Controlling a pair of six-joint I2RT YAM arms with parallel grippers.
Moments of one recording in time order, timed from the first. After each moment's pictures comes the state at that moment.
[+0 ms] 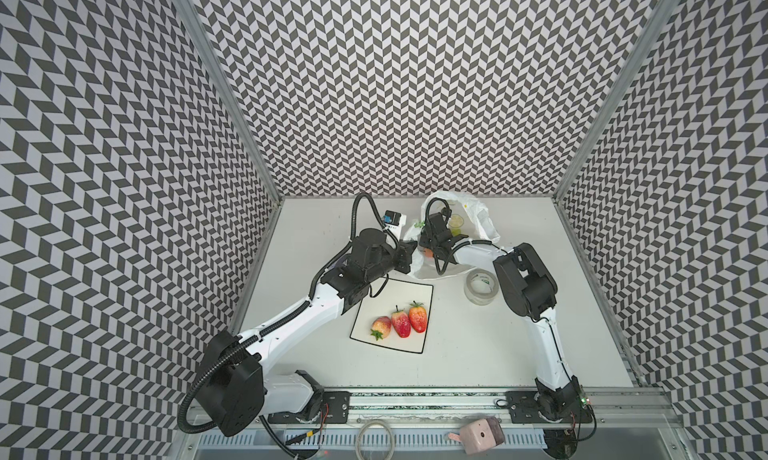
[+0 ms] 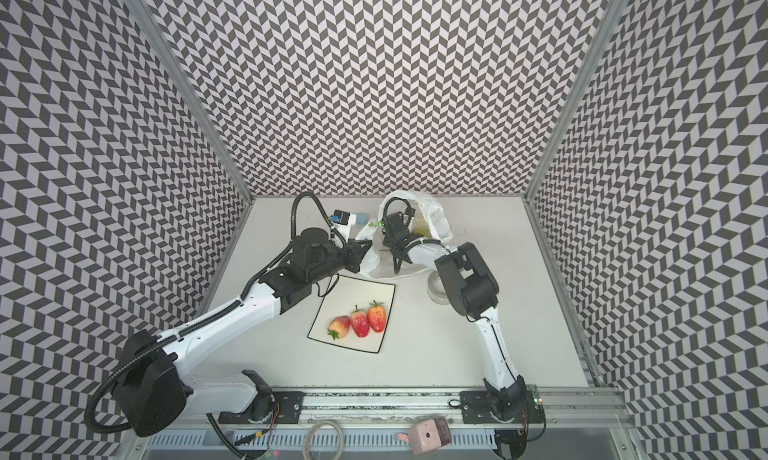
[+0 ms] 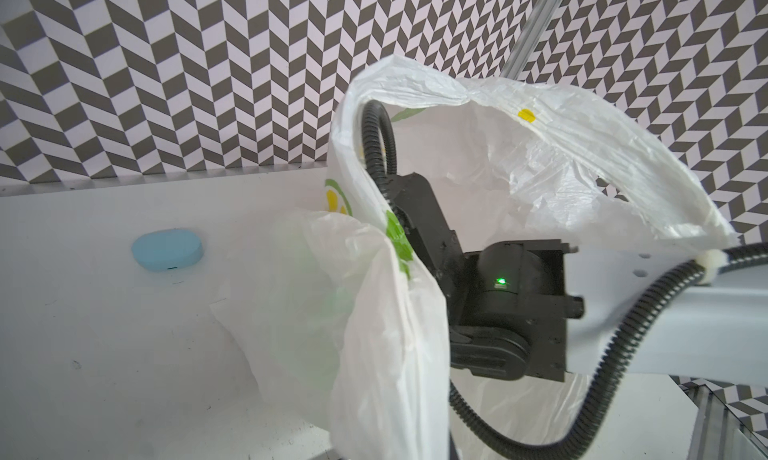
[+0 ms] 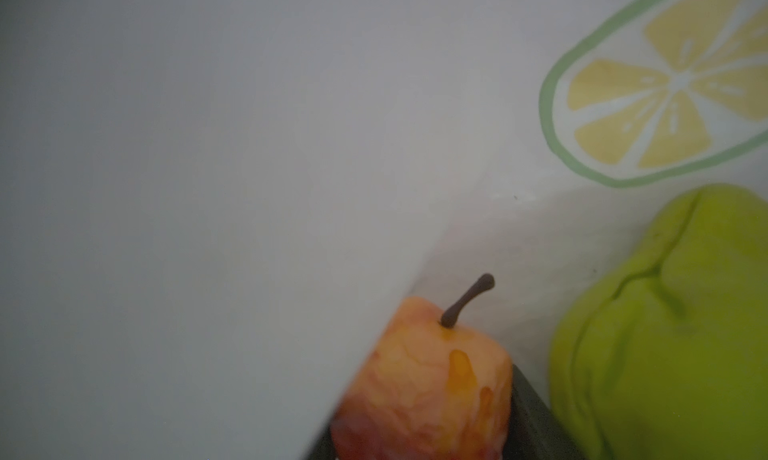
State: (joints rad) left arm -0.65 1.31 0.95 0.04 0.10 -0.33; right arm 0.56 2.21 1.54 -0.09 0.31 0.76
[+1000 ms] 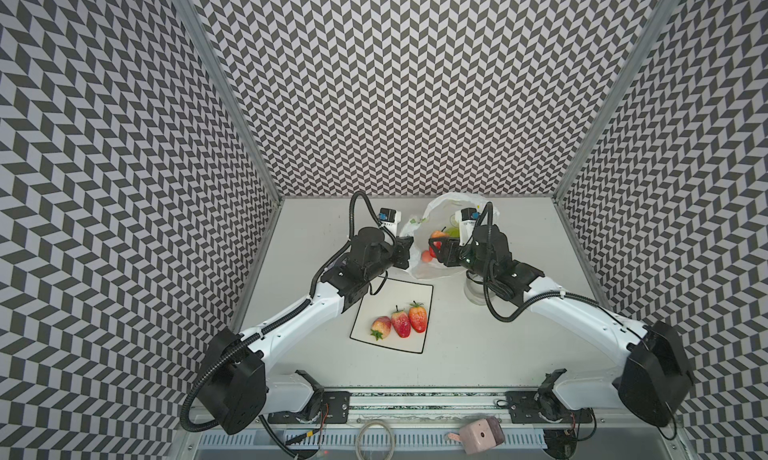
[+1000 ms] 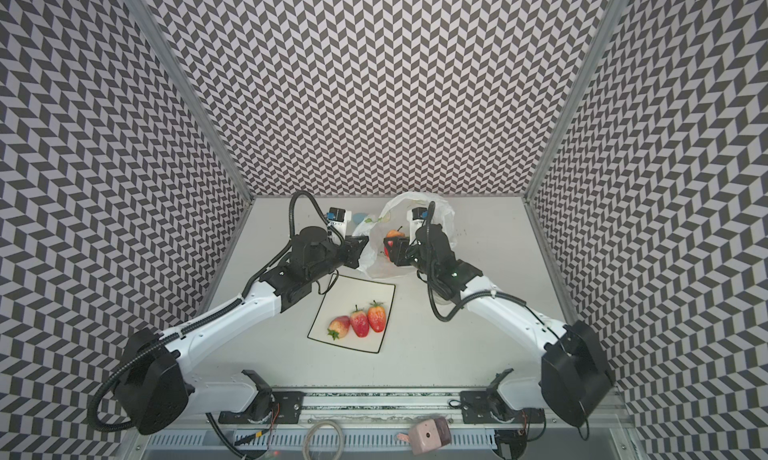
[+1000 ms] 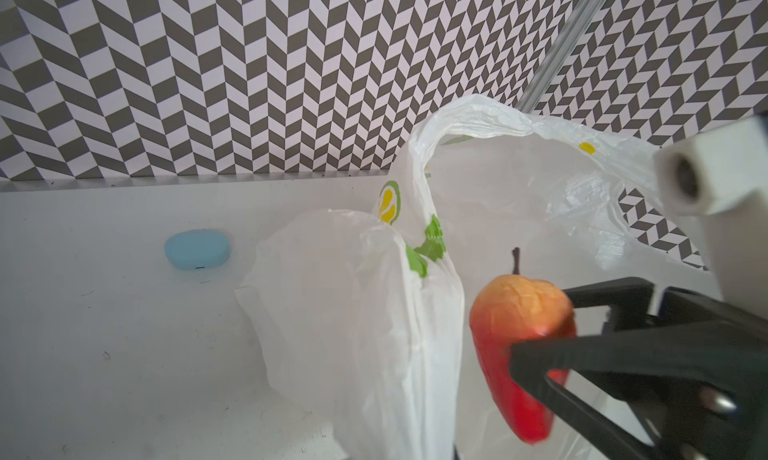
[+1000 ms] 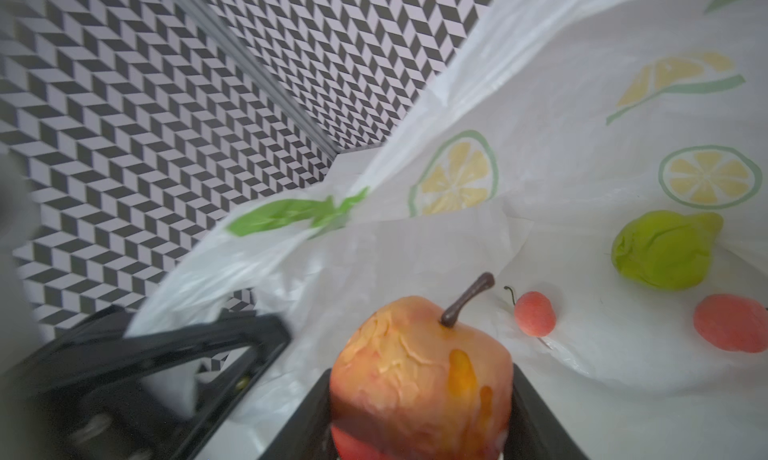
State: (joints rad) left arm -0.63 1.32 0.95 0.07 0.07 -0.37; right arm 0.67 1.33 0.99 -0.02 -0.03 0.53
